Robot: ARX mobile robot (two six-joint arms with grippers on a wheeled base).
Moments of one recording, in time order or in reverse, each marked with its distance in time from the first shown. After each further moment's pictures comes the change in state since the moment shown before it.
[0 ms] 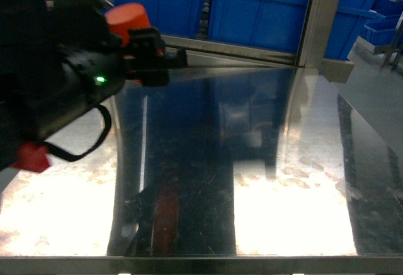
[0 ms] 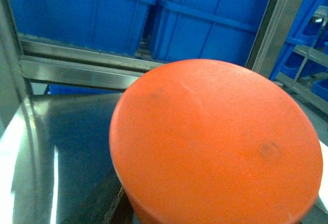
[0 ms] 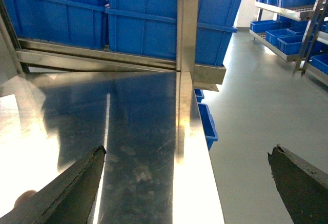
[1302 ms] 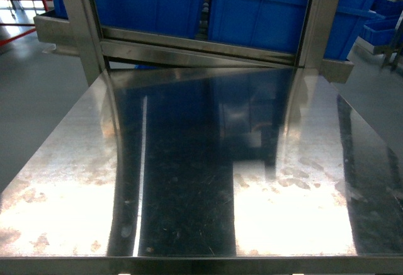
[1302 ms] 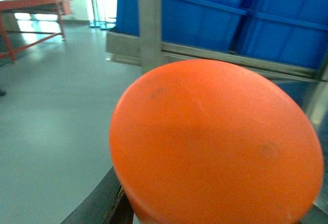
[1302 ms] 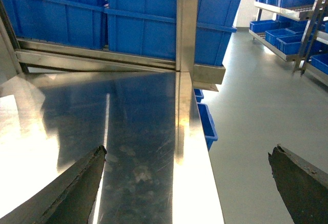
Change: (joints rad) left arm 0.362 -1.448 -0.713 -0.732 0.087 0.117; right arm 0.000 0.000 0.000 0.000 0.000 0.000
